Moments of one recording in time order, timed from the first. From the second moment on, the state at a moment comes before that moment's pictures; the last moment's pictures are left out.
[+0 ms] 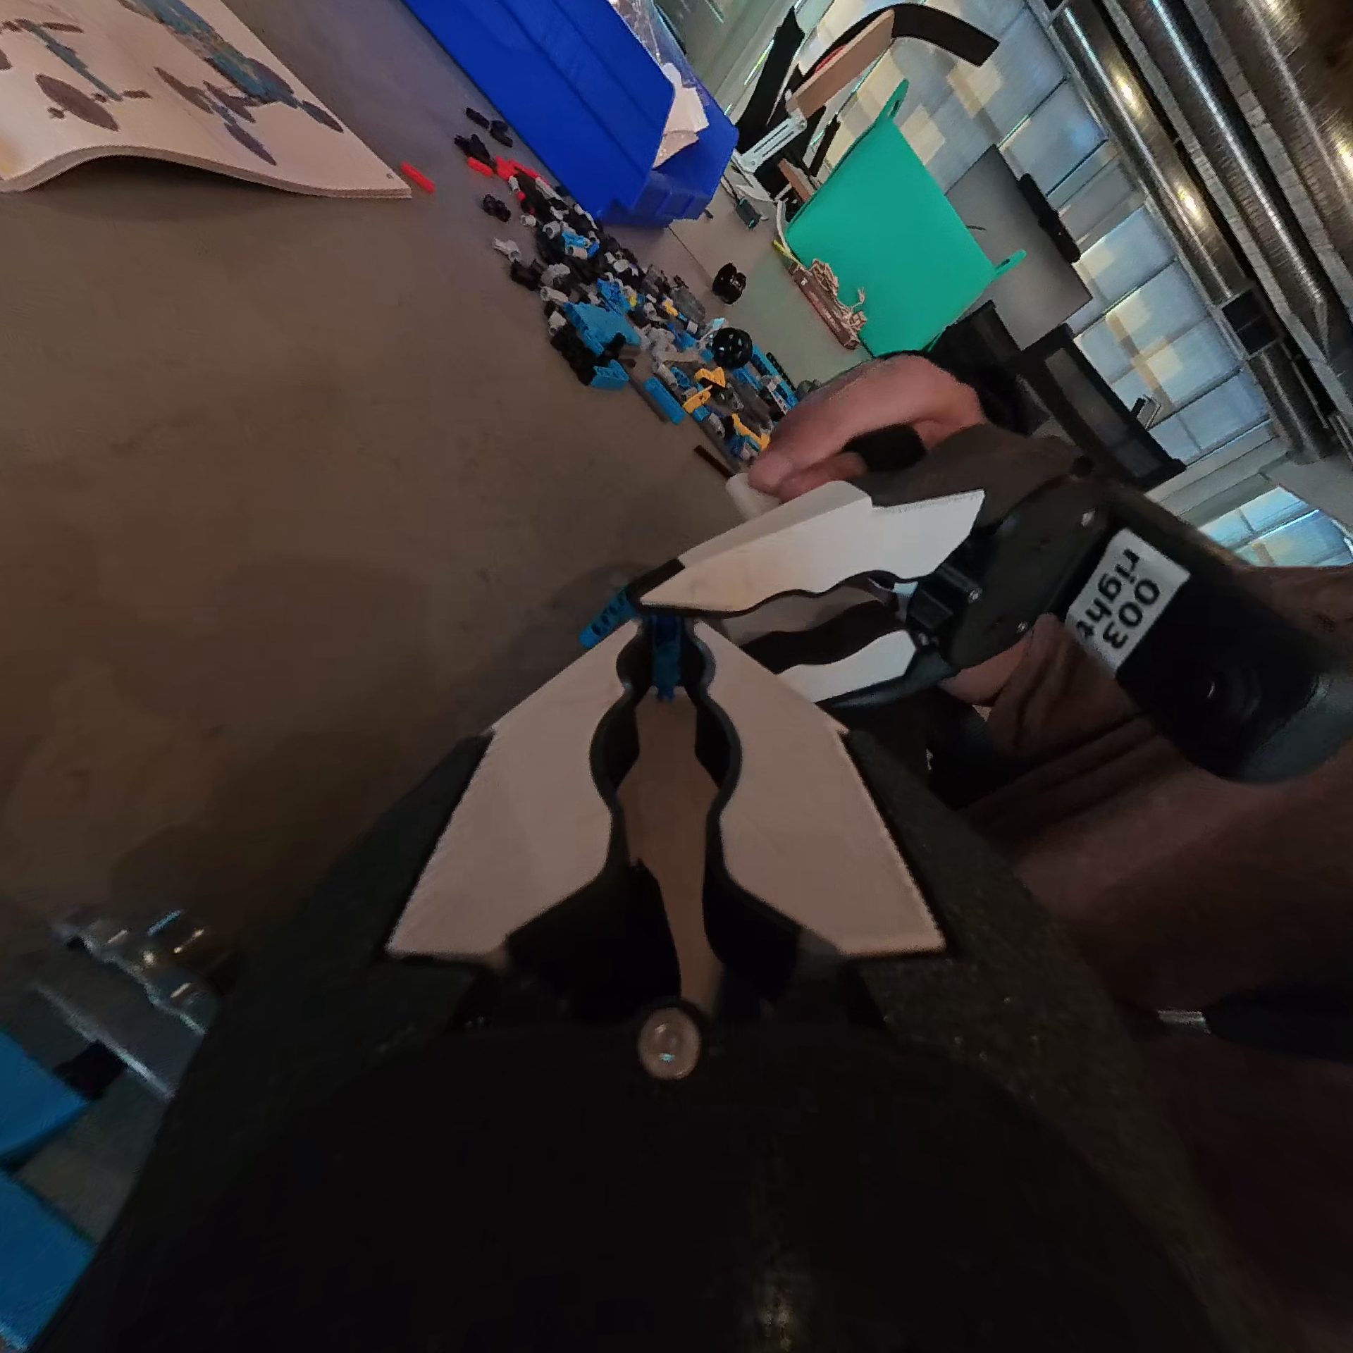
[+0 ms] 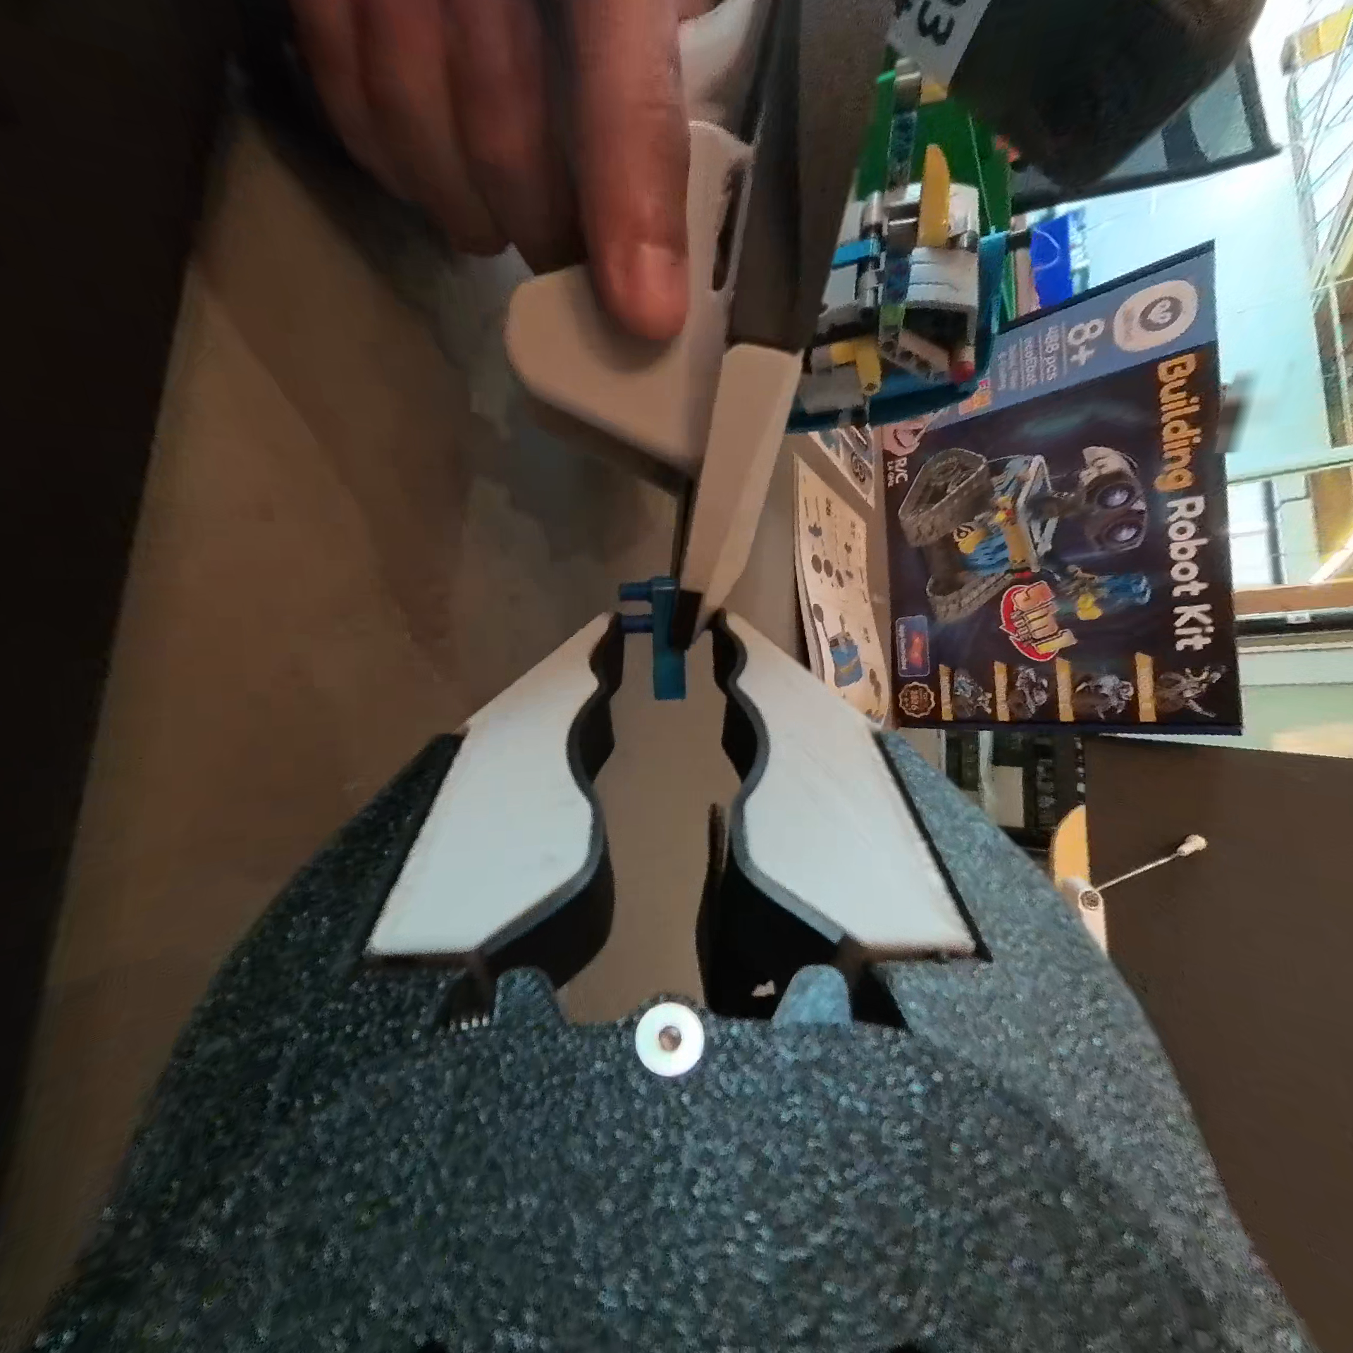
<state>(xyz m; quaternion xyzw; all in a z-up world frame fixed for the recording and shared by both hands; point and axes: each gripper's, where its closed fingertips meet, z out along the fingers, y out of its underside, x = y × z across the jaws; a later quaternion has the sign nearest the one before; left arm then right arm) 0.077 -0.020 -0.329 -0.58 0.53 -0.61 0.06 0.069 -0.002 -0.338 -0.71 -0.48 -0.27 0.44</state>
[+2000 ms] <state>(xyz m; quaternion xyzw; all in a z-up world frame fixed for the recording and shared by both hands) 0.059 -0.026 -0.258 -0.46 0.47 -0.73 0.19 0.058 -0.019 -0.258 -0.69 -0.14 0.49 0.51</state>
